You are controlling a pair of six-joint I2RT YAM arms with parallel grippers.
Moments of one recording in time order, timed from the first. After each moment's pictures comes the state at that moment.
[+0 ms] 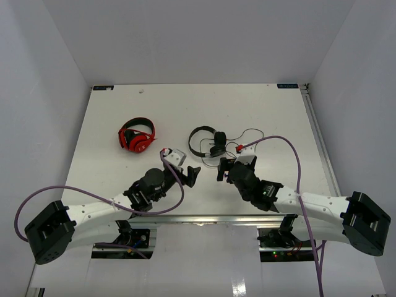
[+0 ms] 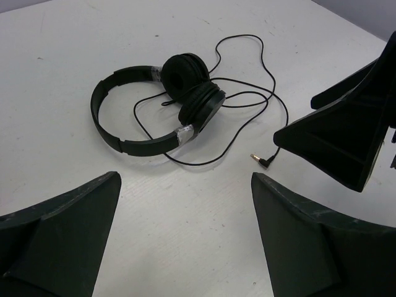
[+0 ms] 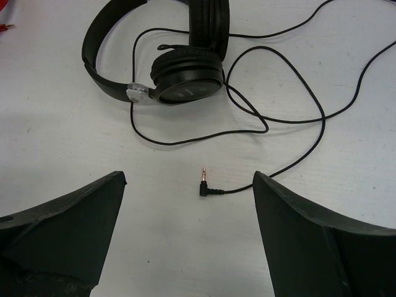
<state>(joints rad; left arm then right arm) -0.95 1.03 0.33 0.61 -0.29 -0.08 1.05 1.10 0.48 0.10 0.70 0.54</state>
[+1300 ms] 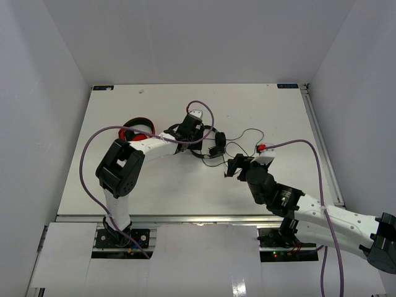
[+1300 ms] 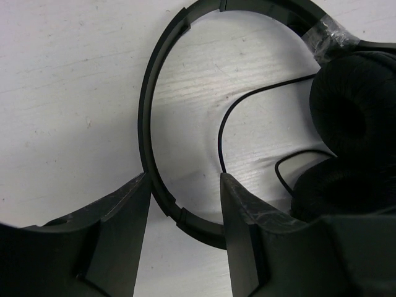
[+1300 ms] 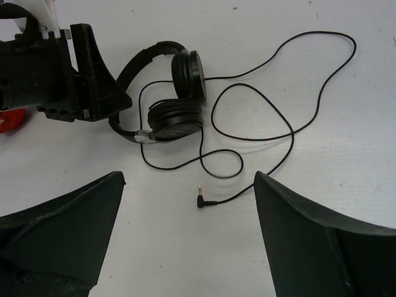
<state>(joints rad) -0.66 1.90 1.25 -0.16 -0.23 -0.34 1.05 0.81 0.46 -0.03 0.80 0.60</state>
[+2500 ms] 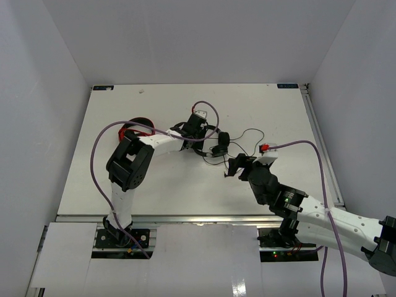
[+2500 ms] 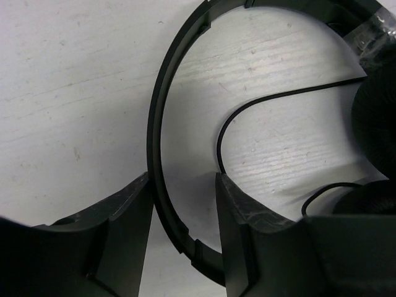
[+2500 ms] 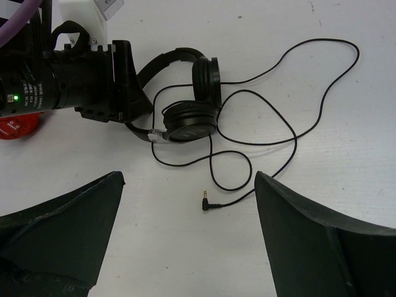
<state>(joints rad) -0.65 2.03 1.36 -0.19 -0.25 -0.28 1.05 0.77 0.46 -0.03 0.79 0.60</state>
